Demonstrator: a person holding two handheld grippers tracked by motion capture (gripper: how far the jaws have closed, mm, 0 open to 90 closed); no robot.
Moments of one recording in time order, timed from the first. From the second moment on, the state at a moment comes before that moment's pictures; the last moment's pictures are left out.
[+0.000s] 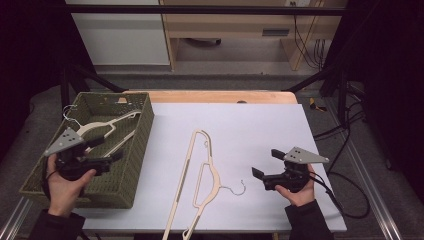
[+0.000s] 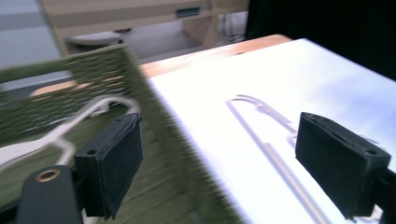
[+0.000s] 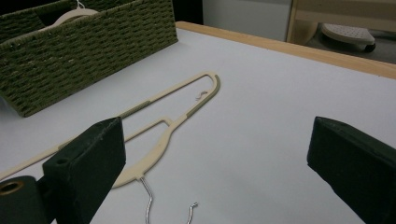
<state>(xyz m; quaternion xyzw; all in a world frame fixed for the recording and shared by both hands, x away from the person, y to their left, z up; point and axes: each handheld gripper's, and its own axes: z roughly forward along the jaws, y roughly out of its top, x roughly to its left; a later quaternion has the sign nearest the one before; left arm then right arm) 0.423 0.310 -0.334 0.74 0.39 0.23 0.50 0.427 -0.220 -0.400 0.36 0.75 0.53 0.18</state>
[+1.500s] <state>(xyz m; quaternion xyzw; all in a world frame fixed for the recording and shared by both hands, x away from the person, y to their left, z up) 0.404 0.193 -0.419 0.81 0.31 0.16 0.48 0.433 -0.157 -0.458 0.33 0.84 0.42 0.11</state>
